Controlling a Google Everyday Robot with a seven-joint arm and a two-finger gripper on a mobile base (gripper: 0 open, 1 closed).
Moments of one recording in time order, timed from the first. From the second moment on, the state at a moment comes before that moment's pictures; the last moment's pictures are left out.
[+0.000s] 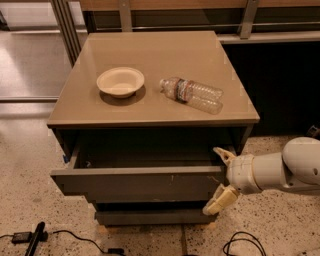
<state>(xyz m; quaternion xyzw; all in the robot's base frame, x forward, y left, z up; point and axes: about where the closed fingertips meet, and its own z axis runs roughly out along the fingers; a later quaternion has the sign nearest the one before) 0.467 -0.145 0.672 -0.56 0.72 0.20 0.36</state>
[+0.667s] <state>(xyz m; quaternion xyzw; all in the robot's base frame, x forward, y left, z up) 0.446 -0.162 0.656 -0.54 0.74 0.21 0.36</state>
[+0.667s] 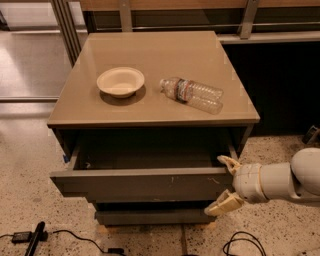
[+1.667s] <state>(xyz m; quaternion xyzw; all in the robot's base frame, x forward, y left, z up) 0.447 -0.166 0.664 -0.54 0.74 0.21 0.36</state>
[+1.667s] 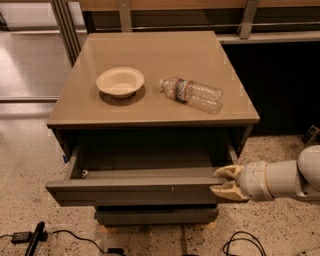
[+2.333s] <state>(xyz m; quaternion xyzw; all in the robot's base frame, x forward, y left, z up) 0.436 -0.161 0.682 -0.54 0.73 0.21 0.36</state>
